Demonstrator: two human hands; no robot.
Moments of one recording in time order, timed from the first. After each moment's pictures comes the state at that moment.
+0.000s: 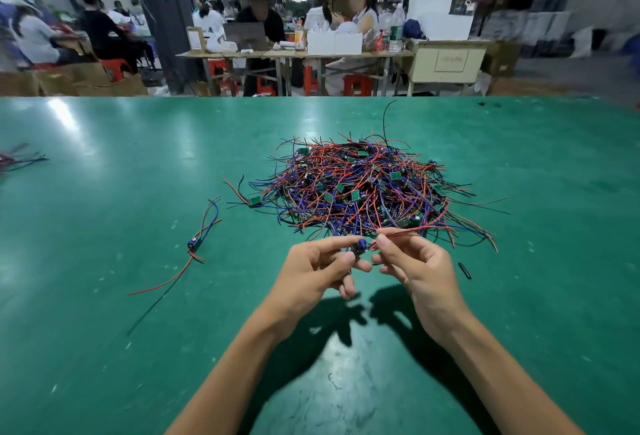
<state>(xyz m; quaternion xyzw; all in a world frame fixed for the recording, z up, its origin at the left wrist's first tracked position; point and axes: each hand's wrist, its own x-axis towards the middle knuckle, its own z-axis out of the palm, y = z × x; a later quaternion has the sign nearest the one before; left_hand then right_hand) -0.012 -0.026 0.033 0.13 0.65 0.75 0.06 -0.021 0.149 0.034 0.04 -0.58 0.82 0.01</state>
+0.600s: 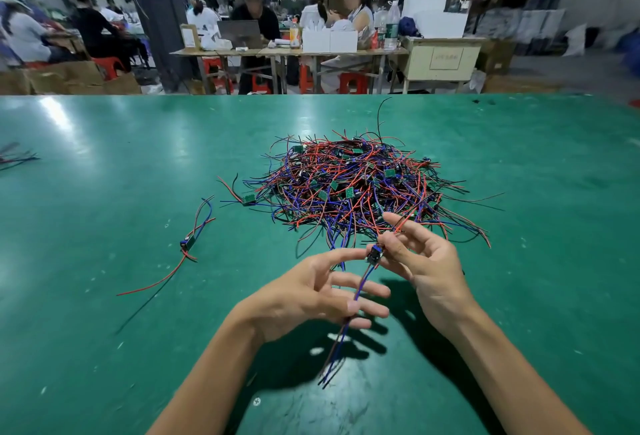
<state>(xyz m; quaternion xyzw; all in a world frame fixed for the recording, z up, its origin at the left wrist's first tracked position) -0.005 -0.039 0.035 0.19 0.58 0.73 0.31 -0.030 0.164 0.029 0.04 -0.57 0.82 0.02</state>
